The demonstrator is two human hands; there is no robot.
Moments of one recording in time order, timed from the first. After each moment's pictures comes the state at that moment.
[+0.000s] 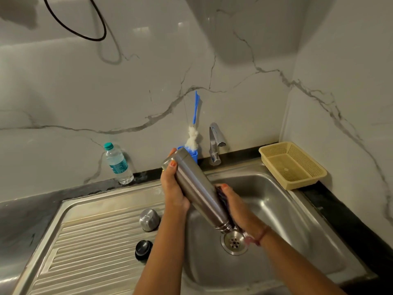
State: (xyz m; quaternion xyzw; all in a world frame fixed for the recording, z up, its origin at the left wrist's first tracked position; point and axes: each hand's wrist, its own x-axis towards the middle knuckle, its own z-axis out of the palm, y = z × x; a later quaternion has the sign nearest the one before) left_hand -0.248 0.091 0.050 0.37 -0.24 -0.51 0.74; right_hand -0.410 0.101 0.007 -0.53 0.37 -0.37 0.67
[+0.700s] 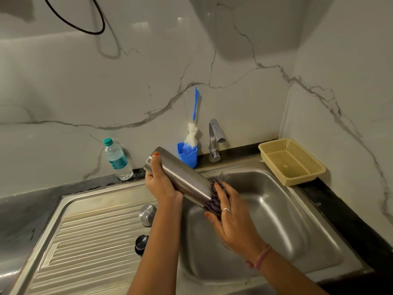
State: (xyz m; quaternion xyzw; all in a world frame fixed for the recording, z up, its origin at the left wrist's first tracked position) left_hand -0.236 0.090 0.060 0.48 -0.07 -0.39 0.79; right_hand -0.406 0.143 -0.014 -0.81 0.46 -0.36 0.06
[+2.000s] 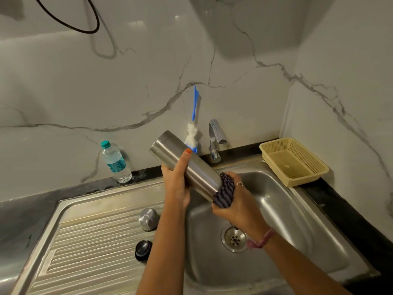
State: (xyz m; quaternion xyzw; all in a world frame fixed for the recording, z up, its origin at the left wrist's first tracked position) left_hand -0.252 0.086 0.072 0.48 -0.23 -0.51 0.67; right_hand -0.411 0.112 0.026 -0.69 0.45 -0.42 0.39
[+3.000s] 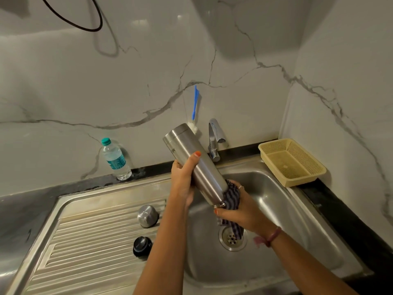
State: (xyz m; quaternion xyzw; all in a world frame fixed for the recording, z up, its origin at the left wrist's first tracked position) left_hand -0.269 0.094 0.076 0.48 -0.26 -0.55 0.63; right_hand -0.434 0.108 0.008 -0.65 0.40 -0.37 0.53
